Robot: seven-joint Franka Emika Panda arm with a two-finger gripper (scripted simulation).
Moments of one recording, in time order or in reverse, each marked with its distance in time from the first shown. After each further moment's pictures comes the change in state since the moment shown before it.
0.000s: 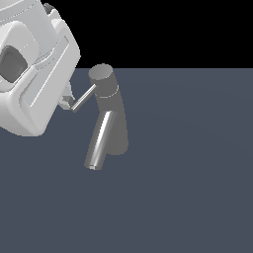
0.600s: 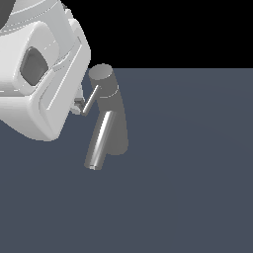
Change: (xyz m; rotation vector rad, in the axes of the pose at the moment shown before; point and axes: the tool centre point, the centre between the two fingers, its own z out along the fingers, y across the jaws) arm 0.026 0.004 -0.001 0.000 -0.001 -0.005
